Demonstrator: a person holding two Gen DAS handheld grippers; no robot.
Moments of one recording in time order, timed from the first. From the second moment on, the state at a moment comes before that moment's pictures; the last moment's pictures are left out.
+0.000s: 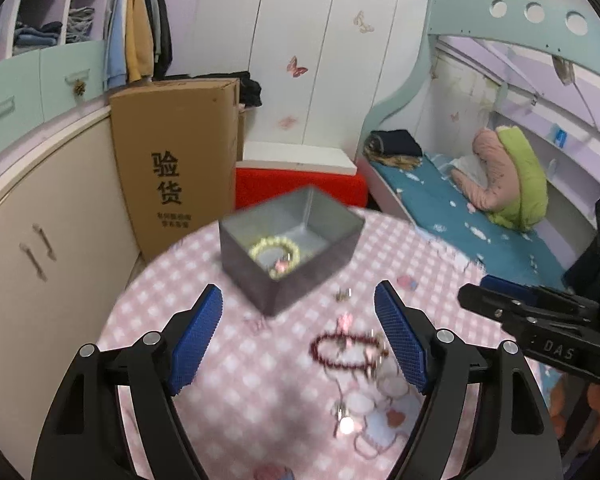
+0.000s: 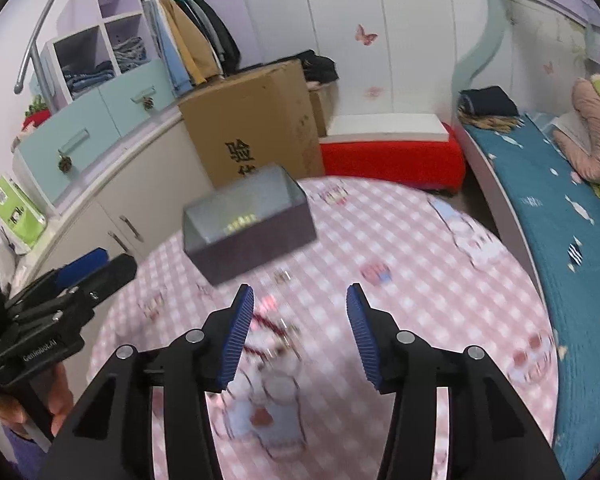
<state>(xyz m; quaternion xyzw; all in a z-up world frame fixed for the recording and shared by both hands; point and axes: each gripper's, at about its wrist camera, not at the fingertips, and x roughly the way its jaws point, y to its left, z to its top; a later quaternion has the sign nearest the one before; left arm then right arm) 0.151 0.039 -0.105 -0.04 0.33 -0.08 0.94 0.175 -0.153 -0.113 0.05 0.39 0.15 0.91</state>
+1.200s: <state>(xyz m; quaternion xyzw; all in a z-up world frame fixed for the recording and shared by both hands) 0.138 0.026 -0.201 0.00 0.45 -0.05 0.89 0.155 -0.116 -0.190 0.03 0.45 0.17 0.87</state>
